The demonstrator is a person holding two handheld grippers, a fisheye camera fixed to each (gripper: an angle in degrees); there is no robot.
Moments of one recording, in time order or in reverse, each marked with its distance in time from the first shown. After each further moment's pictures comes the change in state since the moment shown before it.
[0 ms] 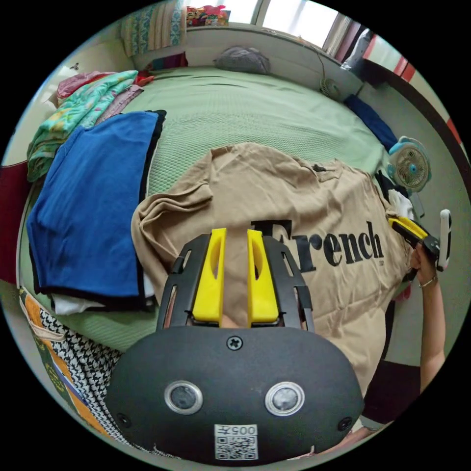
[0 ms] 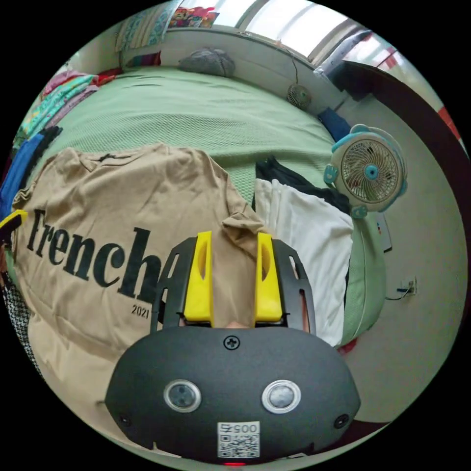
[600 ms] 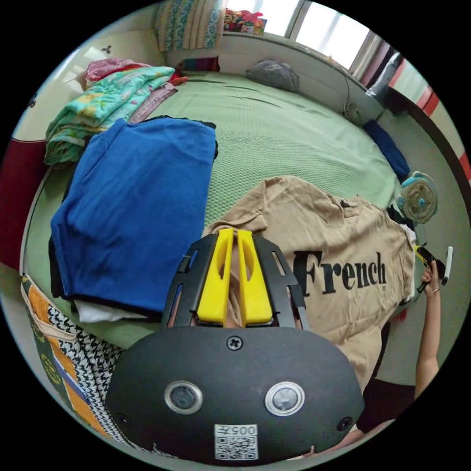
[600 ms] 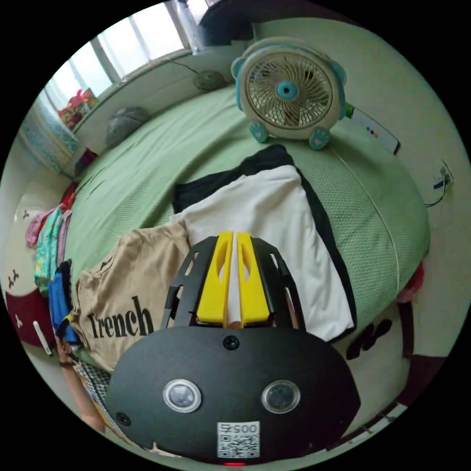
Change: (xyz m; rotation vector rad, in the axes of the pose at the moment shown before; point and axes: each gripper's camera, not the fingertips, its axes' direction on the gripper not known) left arm -0.032 0.026 -0.037 0.034 -0.018 -0.062; right arm 0.145 0.047 -0.009 0.007 -0.315 0.559
